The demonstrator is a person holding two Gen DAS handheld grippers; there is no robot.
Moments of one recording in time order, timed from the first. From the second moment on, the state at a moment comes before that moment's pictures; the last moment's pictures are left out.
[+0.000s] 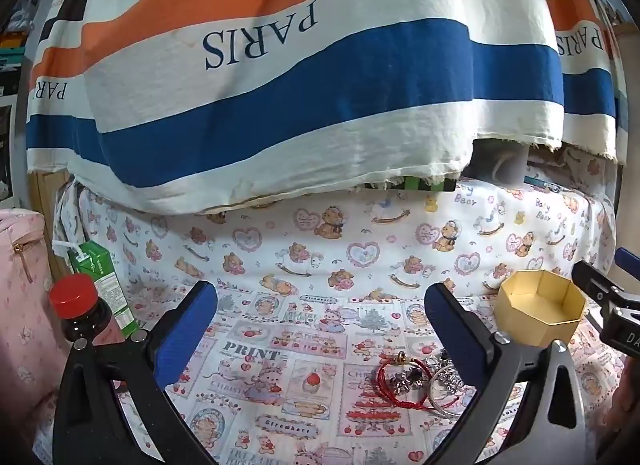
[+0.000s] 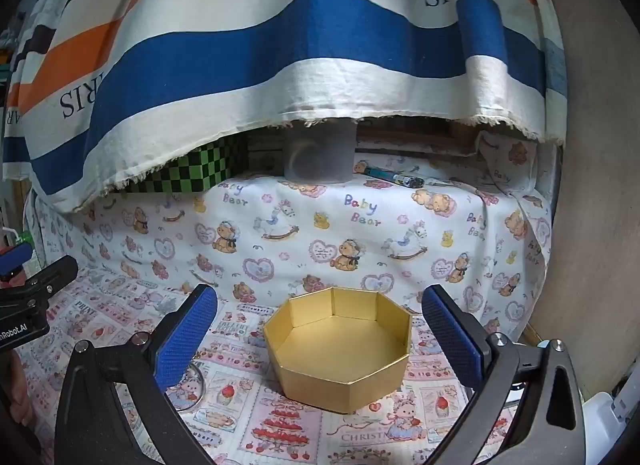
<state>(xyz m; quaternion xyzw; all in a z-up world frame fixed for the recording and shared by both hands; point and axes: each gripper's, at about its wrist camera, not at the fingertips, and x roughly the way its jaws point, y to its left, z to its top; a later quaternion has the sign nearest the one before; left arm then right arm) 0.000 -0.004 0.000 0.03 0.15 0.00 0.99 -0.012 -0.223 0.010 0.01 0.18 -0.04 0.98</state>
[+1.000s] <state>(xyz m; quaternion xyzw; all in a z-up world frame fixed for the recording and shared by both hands) -0.002 0.005 0.001 0.00 0.15 -0.01 0.99 -0.008 -0.228 0.004 0.03 0.20 -0.03 0.98</state>
